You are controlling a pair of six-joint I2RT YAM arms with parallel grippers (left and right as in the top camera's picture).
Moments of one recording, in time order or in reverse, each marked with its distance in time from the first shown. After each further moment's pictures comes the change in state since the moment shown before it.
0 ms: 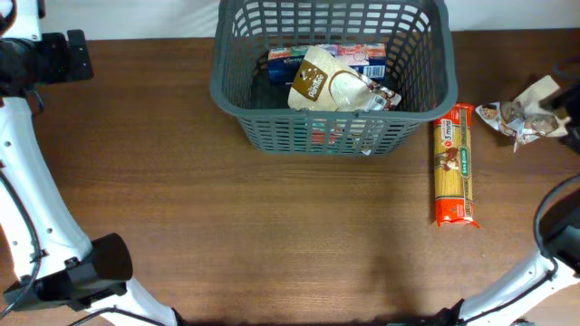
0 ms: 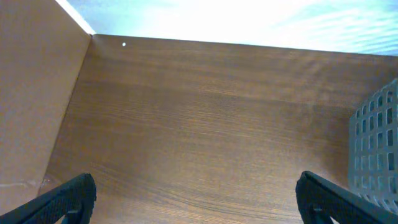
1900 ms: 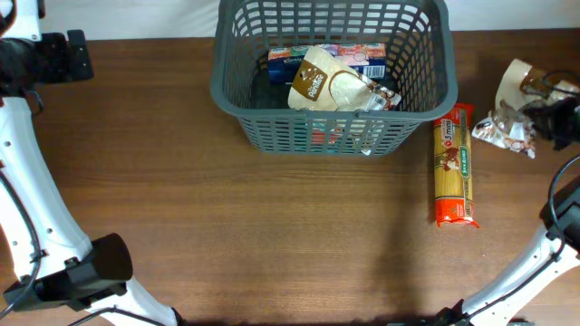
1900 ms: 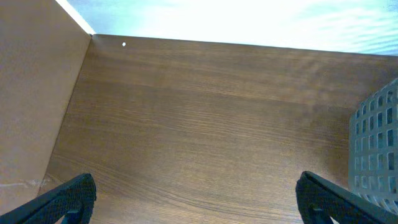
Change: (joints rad) left arm 0.000 0.000 0.000 0.000 0.000 0.000; right arm -0.021 0.238 -0.008 0.324 -0.359 0.066
